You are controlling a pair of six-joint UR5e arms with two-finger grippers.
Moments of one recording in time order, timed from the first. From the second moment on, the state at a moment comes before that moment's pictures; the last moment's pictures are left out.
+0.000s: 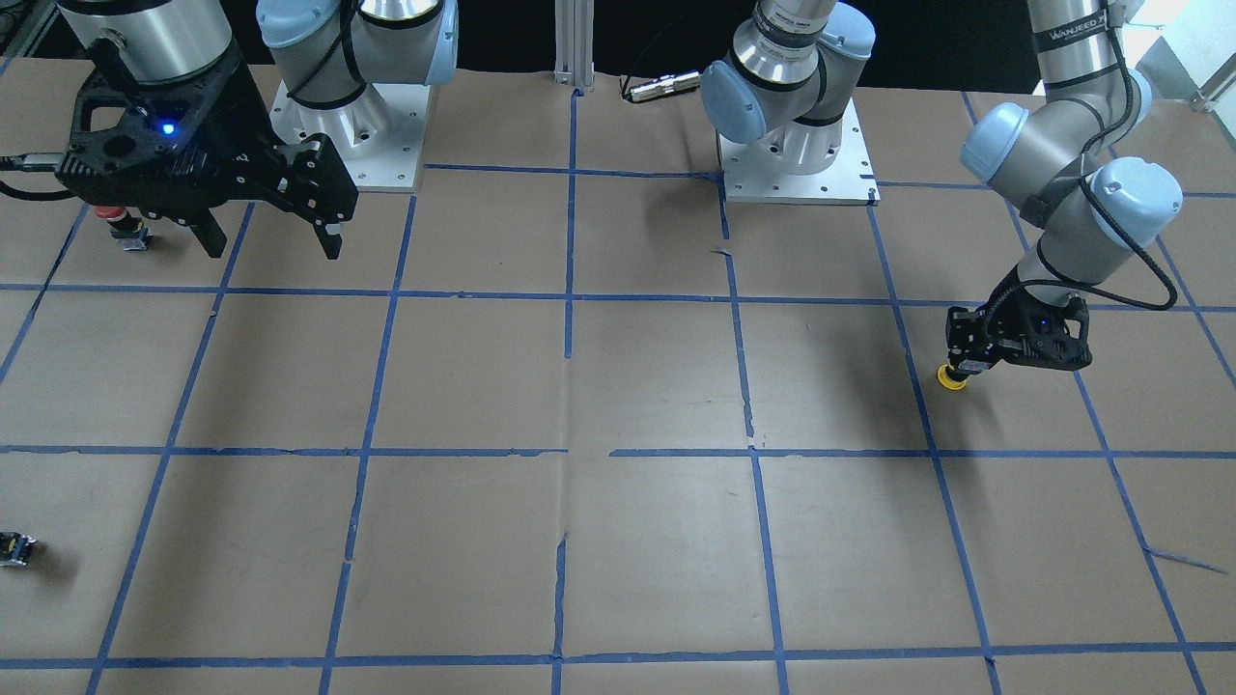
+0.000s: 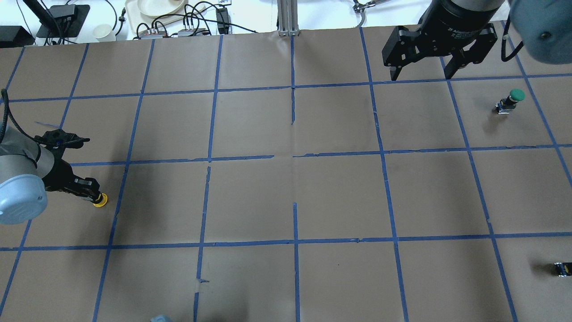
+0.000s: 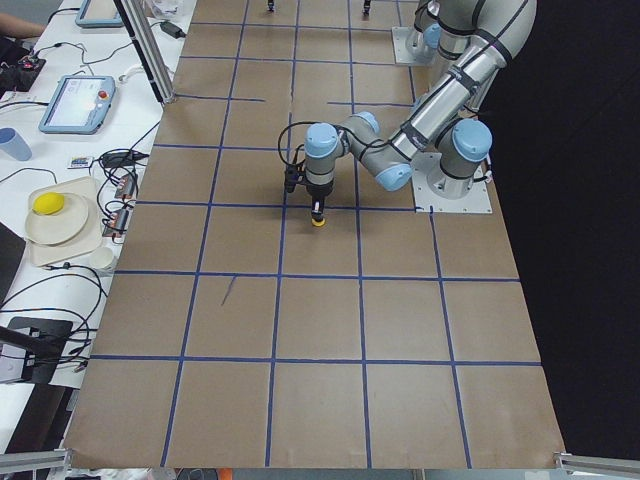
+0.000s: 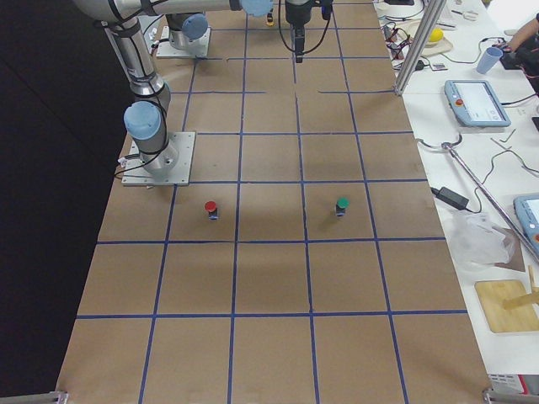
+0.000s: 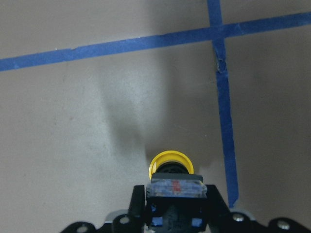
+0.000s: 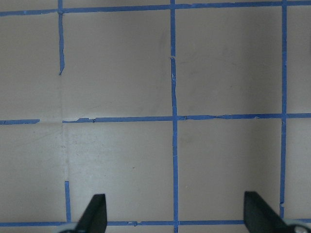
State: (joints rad) left arm -0.96 -1.72 -2.17 -0.81 1.59 0.75; right arm 1.58 -1.55 1.49 -1.60 -1.55 0.03
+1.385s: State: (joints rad) left arm -1.11 -1.56 -1.86 -1.59 1.14 0.52; right arm 1.50 -1.55 1.45 -1.51 -1.46 0.04
